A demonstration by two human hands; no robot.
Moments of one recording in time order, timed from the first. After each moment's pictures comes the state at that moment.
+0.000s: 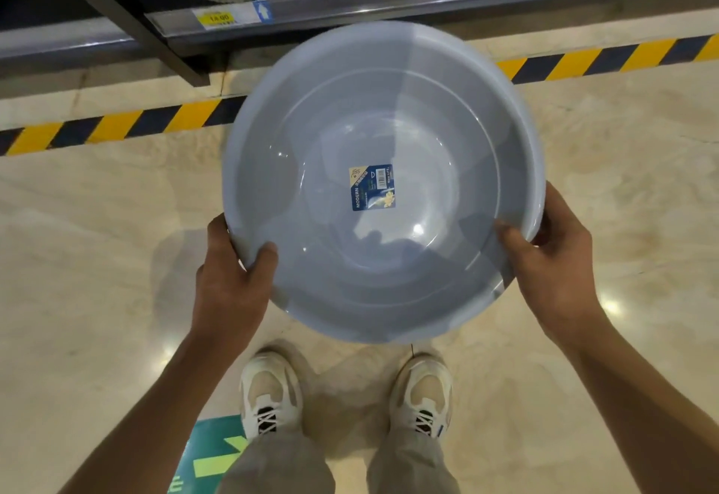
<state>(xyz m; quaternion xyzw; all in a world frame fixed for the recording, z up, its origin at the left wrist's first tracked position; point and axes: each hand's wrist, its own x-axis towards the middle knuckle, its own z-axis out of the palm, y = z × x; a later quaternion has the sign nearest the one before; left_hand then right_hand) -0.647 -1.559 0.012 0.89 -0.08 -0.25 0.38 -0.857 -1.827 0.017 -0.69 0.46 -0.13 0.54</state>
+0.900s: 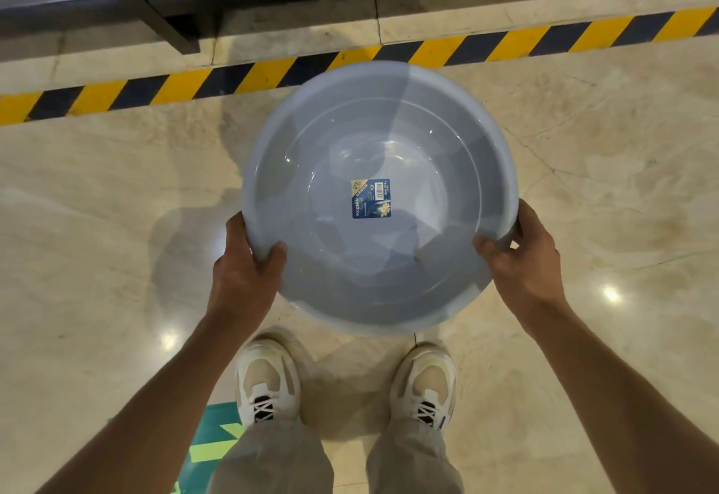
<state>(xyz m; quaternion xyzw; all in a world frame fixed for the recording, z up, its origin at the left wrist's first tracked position) -0.659 -1.547 -0.047 0.89 -0.05 -0.33 0.31 -0.868 -1.807 -0.041 -0.69 0.54 0.00 0.49</state>
